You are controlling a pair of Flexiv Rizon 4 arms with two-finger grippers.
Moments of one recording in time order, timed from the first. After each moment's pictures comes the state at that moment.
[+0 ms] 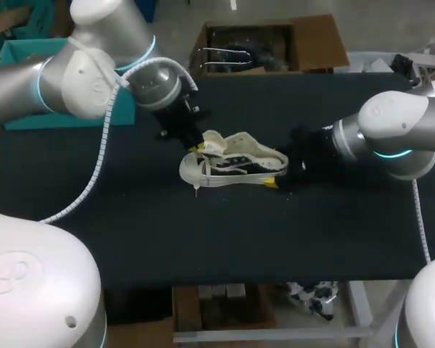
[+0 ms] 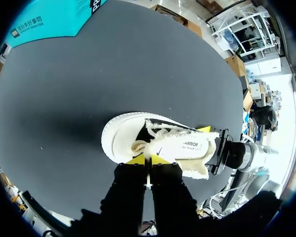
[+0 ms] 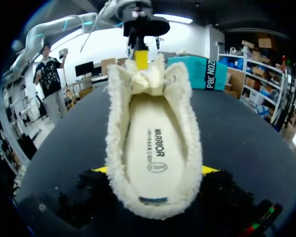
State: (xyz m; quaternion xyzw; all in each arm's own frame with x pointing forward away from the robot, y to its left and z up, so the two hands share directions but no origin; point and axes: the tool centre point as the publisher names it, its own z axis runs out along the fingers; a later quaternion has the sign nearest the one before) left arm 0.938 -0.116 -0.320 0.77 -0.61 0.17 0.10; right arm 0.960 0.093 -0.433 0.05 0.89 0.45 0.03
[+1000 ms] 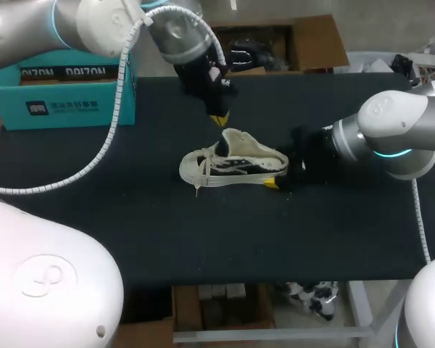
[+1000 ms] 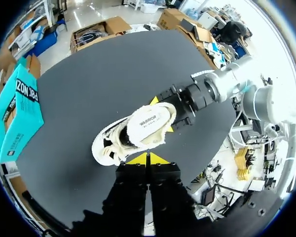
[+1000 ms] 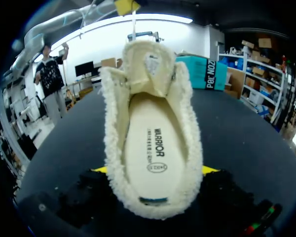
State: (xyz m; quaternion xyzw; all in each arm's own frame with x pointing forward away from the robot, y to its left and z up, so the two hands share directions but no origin) left arm 0.919 -0.168 -0.216 0.47 -0.87 0.15 0.05; right arm 0.961 0.093 -0.433 0.05 0.89 0.45 0.03
